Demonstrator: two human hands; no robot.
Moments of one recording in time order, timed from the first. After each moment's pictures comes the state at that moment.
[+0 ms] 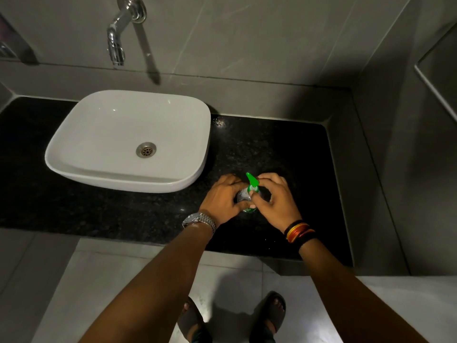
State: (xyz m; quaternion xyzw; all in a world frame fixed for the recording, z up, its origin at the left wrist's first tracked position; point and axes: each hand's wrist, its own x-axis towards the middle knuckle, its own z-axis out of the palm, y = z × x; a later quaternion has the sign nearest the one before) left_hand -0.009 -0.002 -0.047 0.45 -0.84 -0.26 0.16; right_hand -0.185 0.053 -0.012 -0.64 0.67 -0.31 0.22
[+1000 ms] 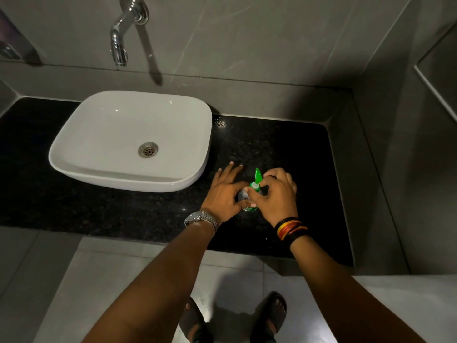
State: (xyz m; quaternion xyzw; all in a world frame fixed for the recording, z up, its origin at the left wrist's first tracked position) left_hand -0.009 -0.008 -0.059 0.43 -0.86 -0.21 0.18; right_hand -0.173 0.047 -0.009 -0.62 0.74 -0.25 0.10
